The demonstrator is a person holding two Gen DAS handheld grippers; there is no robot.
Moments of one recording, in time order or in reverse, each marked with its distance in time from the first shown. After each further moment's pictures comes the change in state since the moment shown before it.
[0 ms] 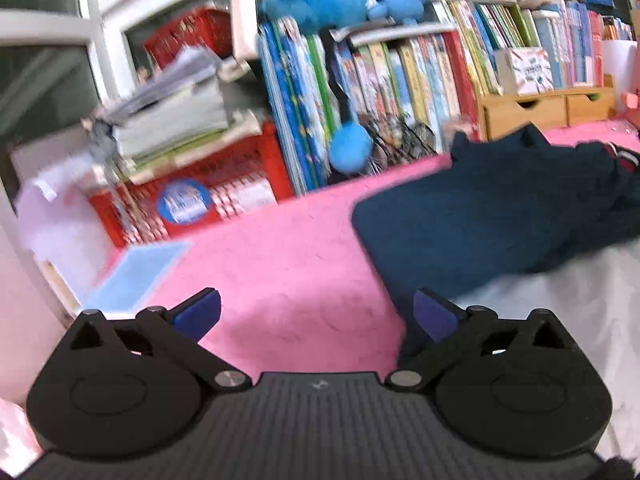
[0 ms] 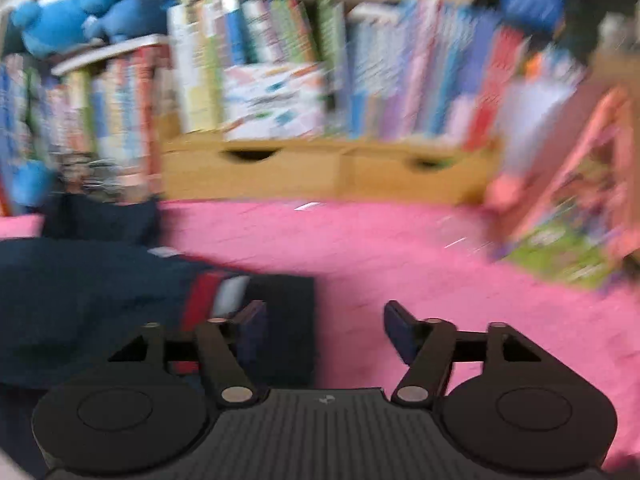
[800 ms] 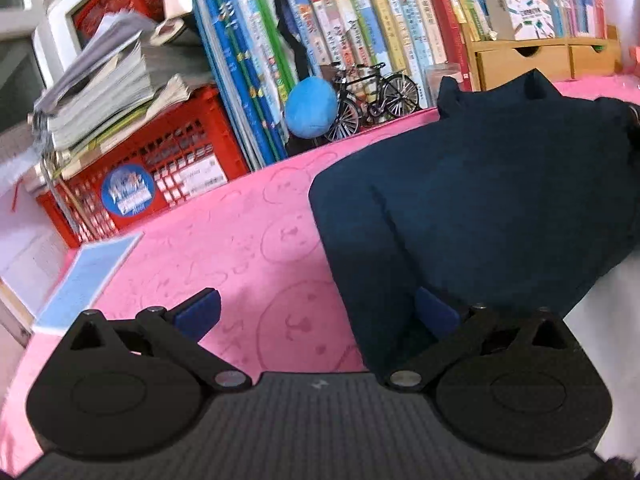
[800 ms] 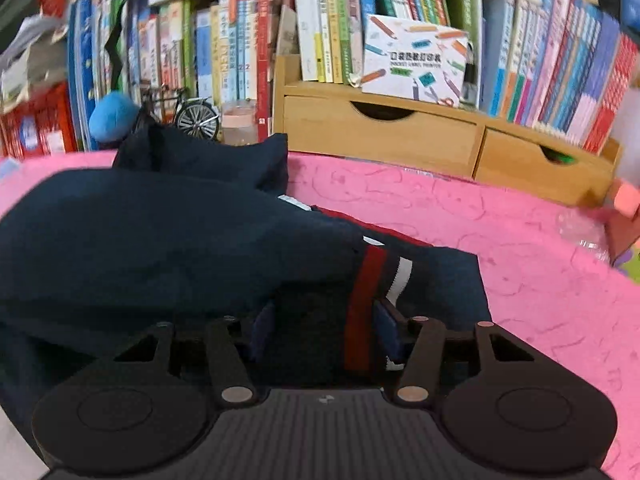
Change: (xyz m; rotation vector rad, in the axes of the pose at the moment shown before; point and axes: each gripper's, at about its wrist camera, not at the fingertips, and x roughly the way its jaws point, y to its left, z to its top) left arm 0.086 -0.037 0.003 0.051 0.149 -0.020; right arm 0.025 0.078 -0.018 -0.138 0.108 0.256
